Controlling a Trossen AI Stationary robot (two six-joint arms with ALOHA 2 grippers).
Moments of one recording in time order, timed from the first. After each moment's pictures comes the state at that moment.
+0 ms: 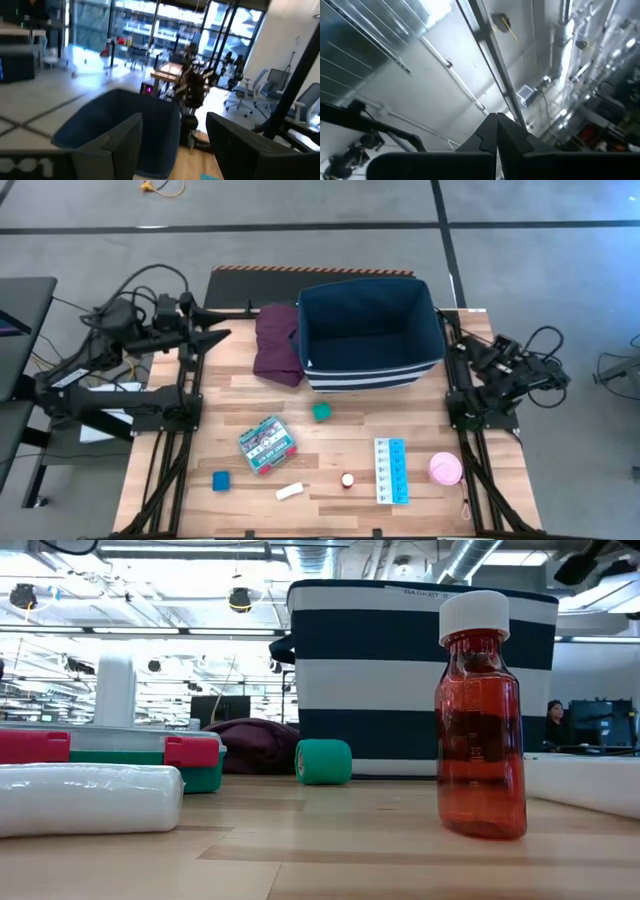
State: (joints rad) left arm 0.30 0.70 1.14 -0.41 0.07 -0.23; right arm 0.32 0.00 0.14 0.87 0.48 0.38
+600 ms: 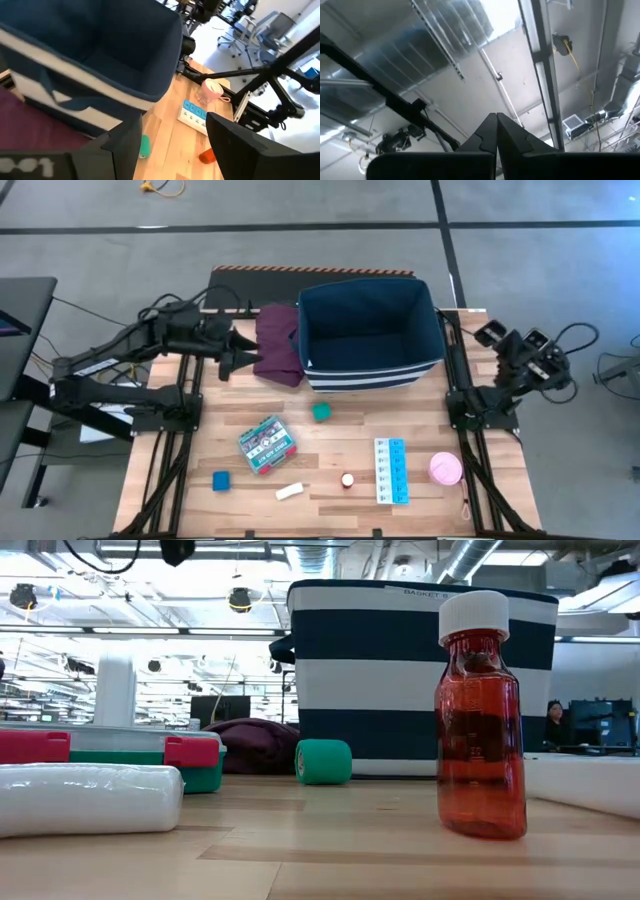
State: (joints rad) left arm 0.30 0.90 1.14 -0.60 0.23 -0.39; right arm 0.32 0.02 0.31 0.86 0.21 0.20
